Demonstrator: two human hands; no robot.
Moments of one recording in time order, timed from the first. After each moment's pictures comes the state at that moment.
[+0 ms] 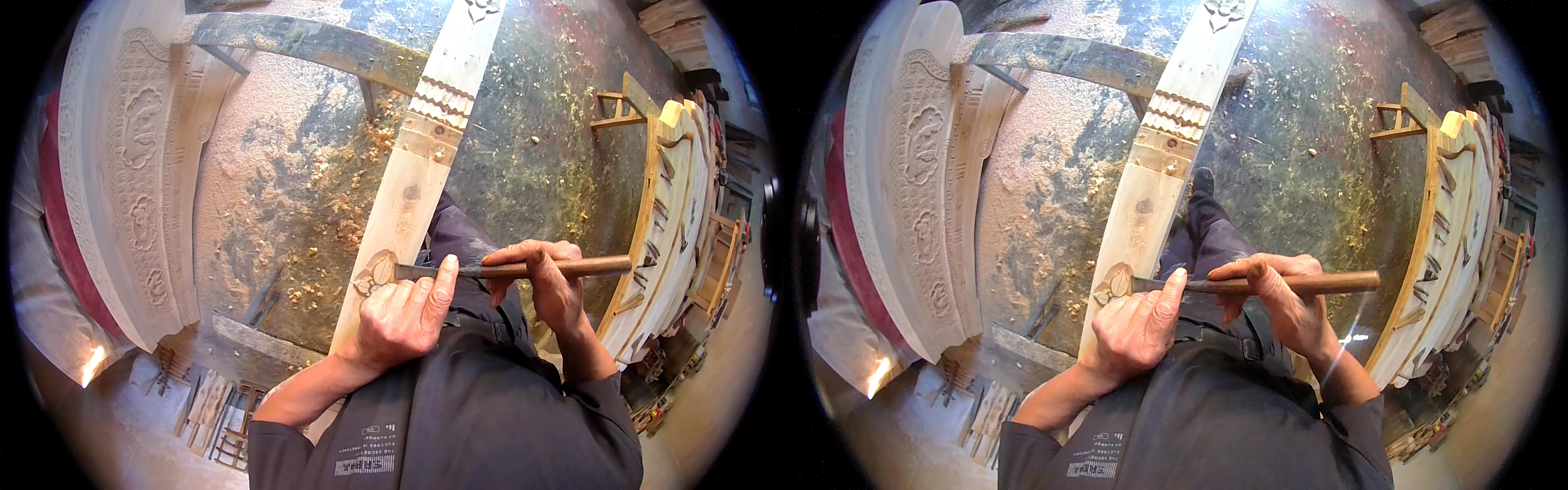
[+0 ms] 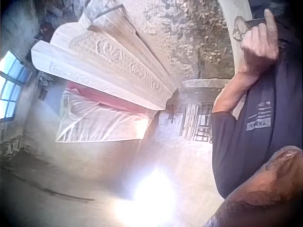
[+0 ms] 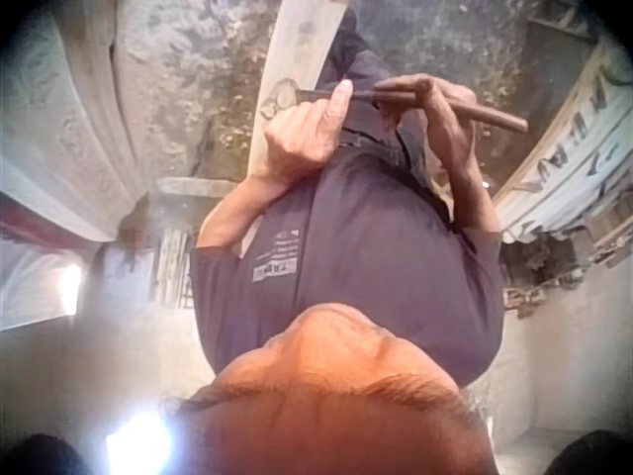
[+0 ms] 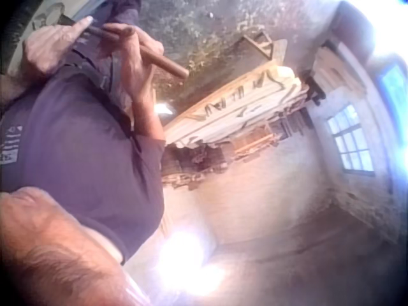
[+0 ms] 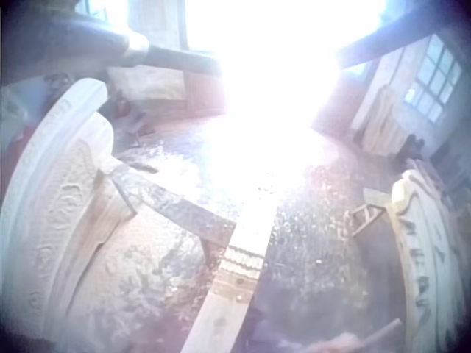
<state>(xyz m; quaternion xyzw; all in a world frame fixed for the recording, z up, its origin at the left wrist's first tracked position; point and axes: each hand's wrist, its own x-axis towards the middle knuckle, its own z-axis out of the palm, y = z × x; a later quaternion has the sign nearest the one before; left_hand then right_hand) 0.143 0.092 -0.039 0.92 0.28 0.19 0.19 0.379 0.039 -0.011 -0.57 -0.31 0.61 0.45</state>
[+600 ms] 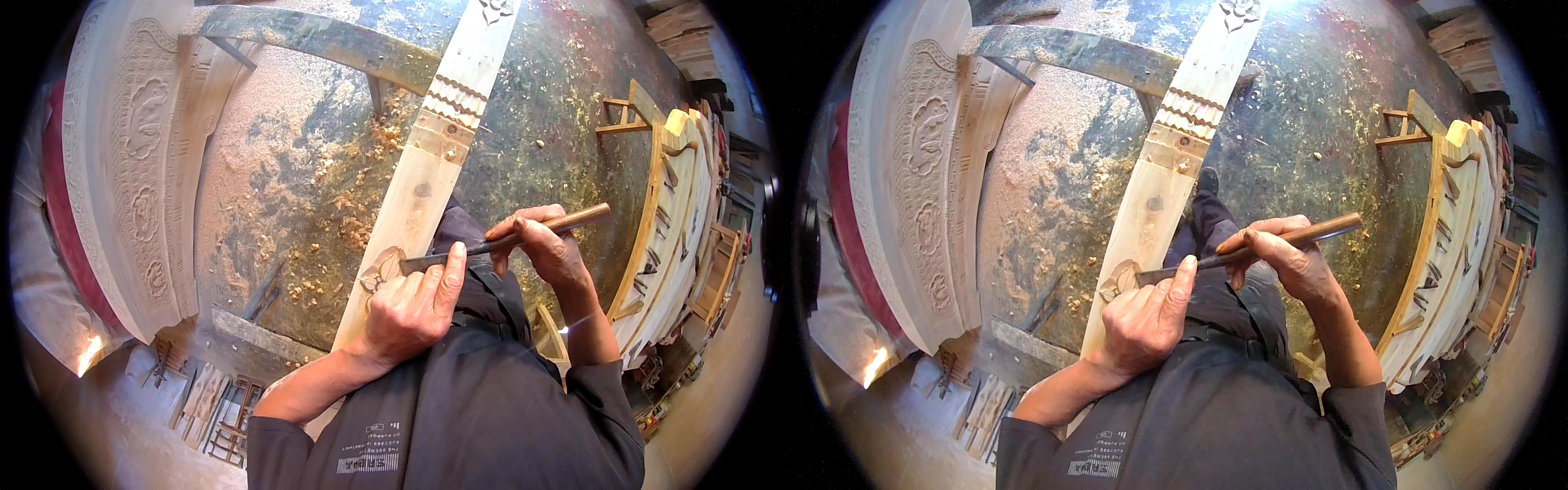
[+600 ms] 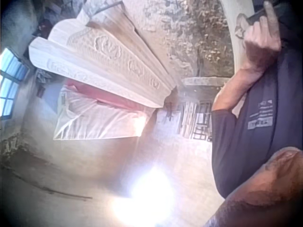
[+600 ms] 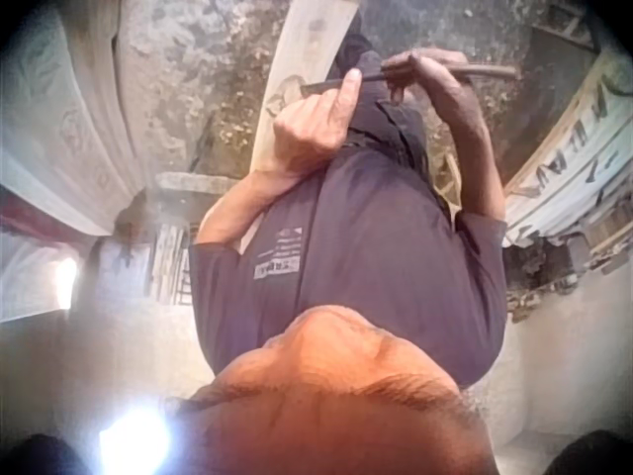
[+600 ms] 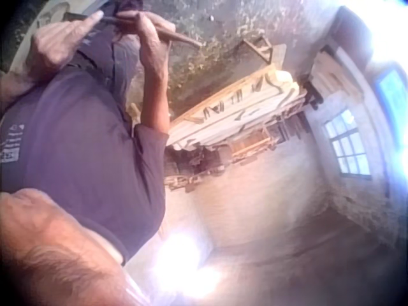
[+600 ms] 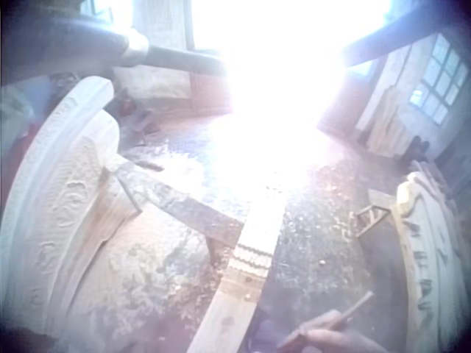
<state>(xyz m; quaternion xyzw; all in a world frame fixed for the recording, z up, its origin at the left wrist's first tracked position) 0.149 0.089 -0.051 0.92 0.31 0.18 0.15 0.404 0.064 -0.064 -0.52 -0.27 0.69 0.43</state>
